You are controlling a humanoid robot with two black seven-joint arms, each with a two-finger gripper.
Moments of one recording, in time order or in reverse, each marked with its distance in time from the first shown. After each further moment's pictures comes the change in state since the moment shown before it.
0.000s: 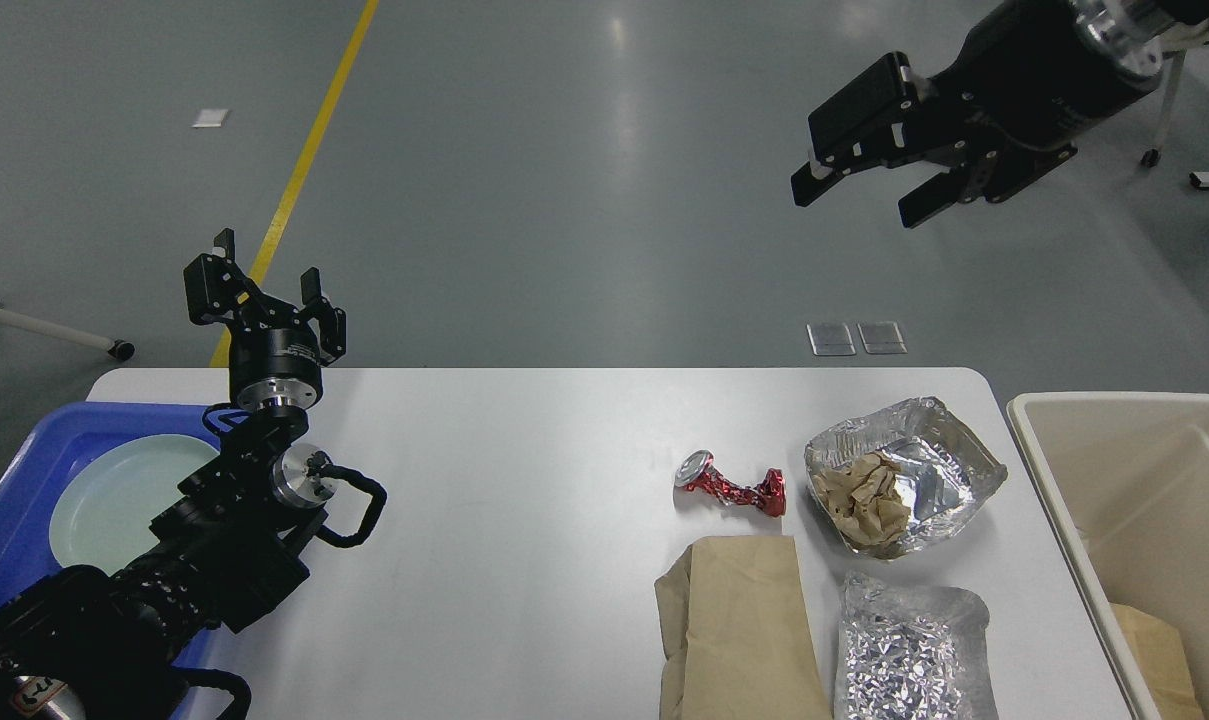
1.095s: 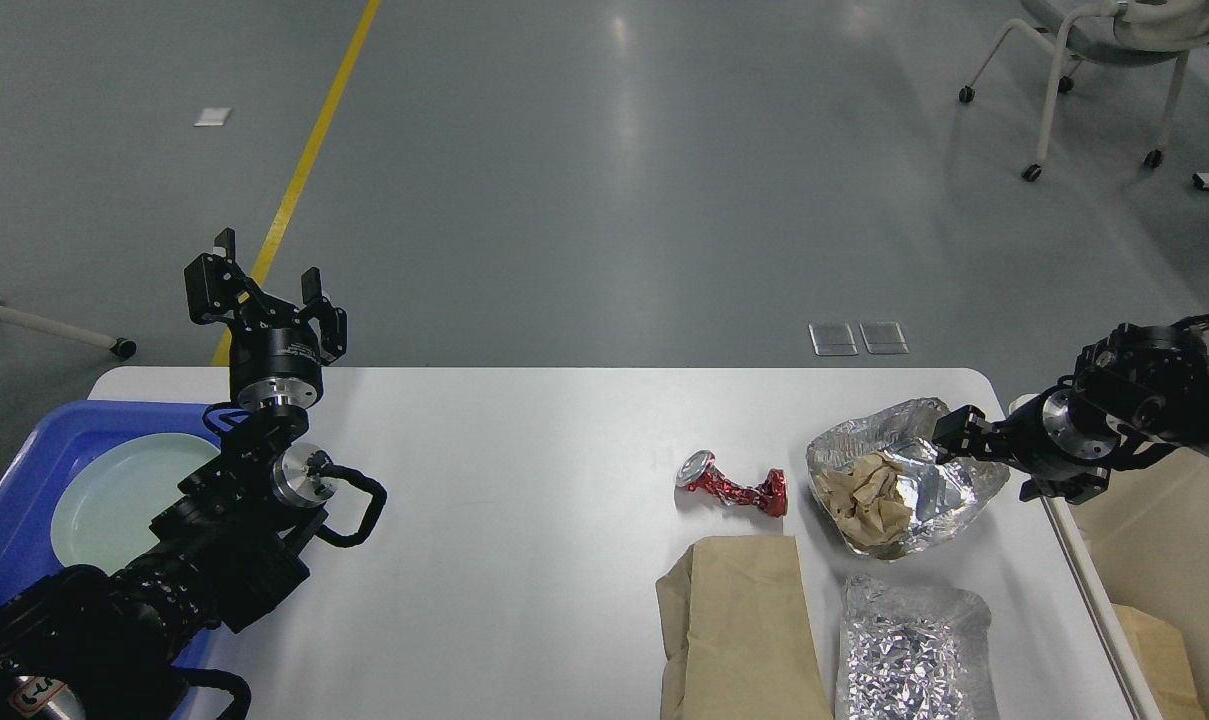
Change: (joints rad) left arm 0.000 0.000 0.000 0.000 0.000 0.000 0.001; right arm -1.054 0.161 0.035 -0.736 0.017 -0.338 -0.005
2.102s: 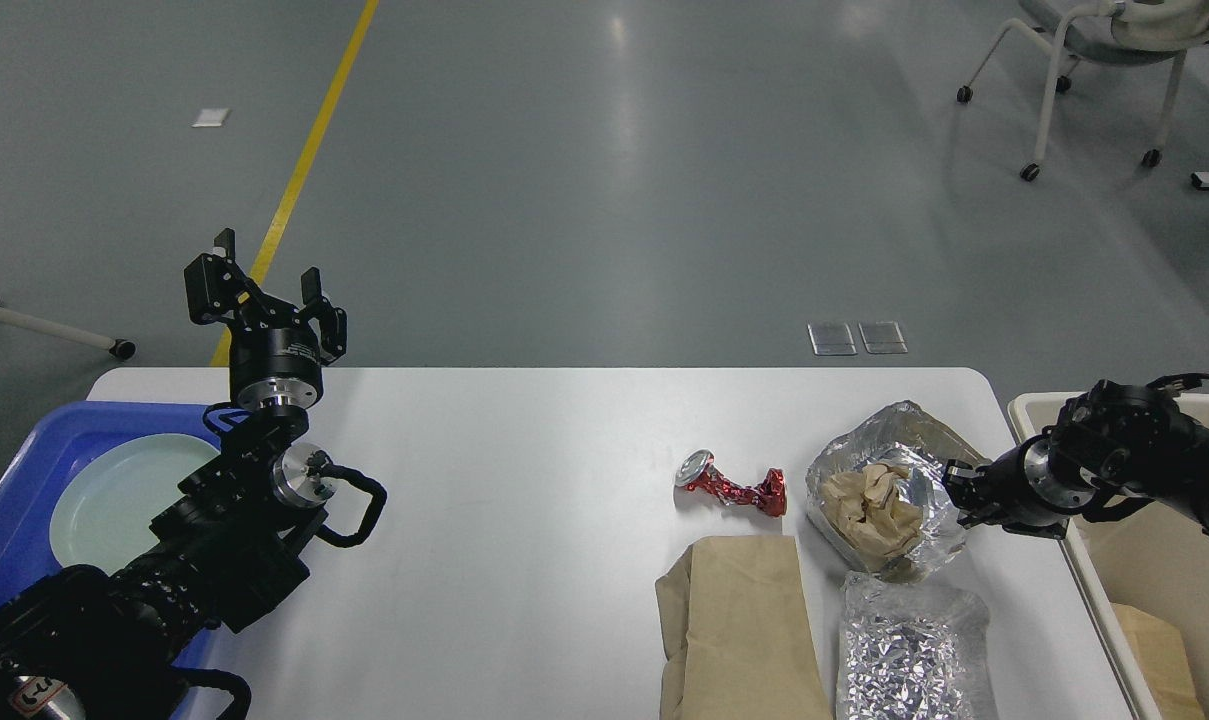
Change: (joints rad) left arm 0.000 0.000 0.000 0.000 0.000 0.000 -0.001; right arm -0.100 0.046 -0.009 -0.039 0.024 -0.045 0.004
